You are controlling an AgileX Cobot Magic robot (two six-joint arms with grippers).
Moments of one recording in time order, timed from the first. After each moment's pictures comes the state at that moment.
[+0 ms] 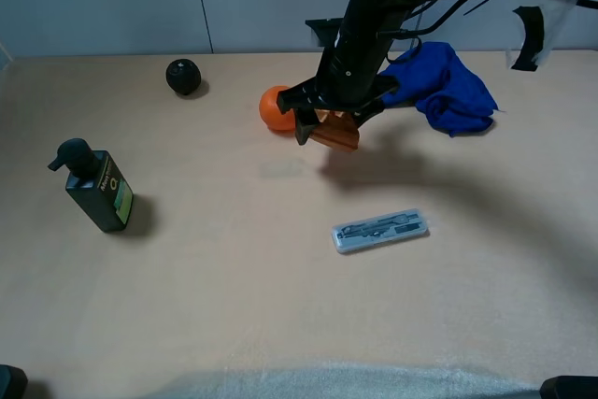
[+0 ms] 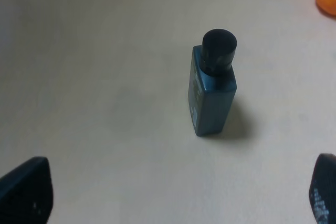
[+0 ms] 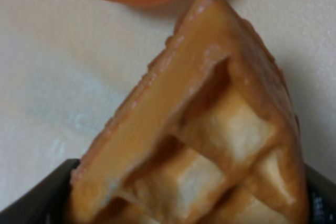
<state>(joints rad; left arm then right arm) 0.05 -0.01 -0.49 -0.04 1.06 0.07 0.60 2.11 -1.46 0.18 0.79 0.11</state>
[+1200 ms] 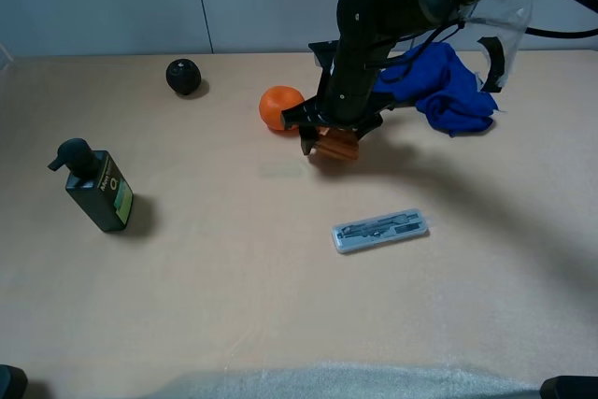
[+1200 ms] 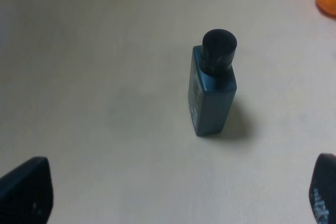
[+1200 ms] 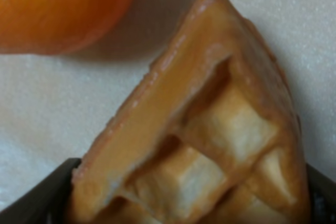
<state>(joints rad) 0.05 -0.01 -0.49 -0.04 1.06 0.07 0.60 2.21 -1.46 0.07 0.69 0.23</state>
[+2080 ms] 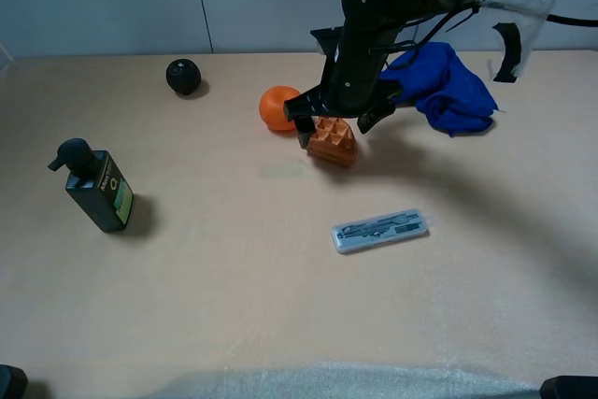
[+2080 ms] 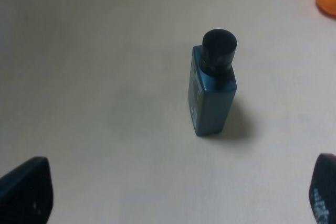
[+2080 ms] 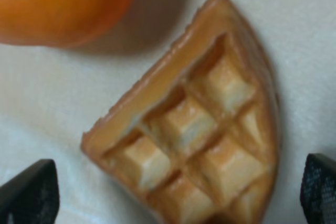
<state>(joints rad) 0.05 -0.01 -0.49 -0.04 1.06 0.07 0.60 2.15 -1.46 0.04 0.75 0.23</state>
